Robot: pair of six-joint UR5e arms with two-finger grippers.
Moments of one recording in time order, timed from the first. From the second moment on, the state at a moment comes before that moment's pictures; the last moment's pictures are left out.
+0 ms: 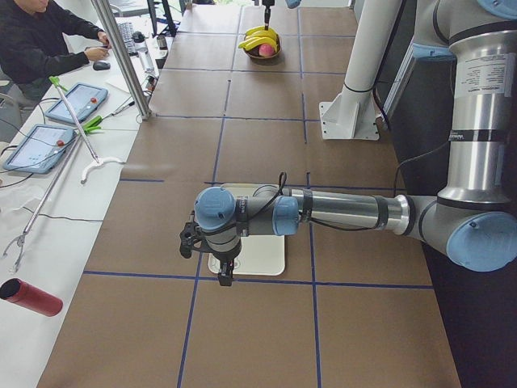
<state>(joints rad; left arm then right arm) -1.60 -1.53 -1.68 -1.47 -2.40 0.08 1.26 -1.82 1.63 -0.78 2.49 0.69</state>
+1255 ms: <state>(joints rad) -1.60 -1.54 -1.75 -1.47 -2.41 -0.02 1.63 -1.79 1.66 -0.64 2.76 0.62</state>
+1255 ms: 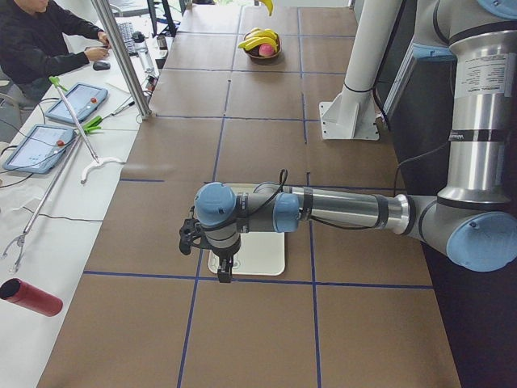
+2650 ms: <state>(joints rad) -1.12 -1.91 -1.85 -2.10 -2.49 -1.36 0.77 -1.23 1.80 -0.65 2.18 1.28</state>
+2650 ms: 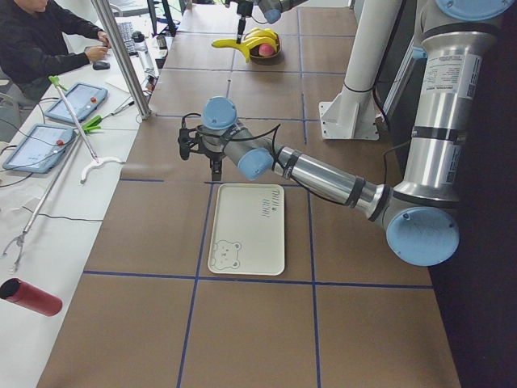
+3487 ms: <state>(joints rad) -0.83 -2.18 -1.83 -2.13 -2.23 -1.75 0.63 -1.17 1.85 -0.70 2.01 1.28</state>
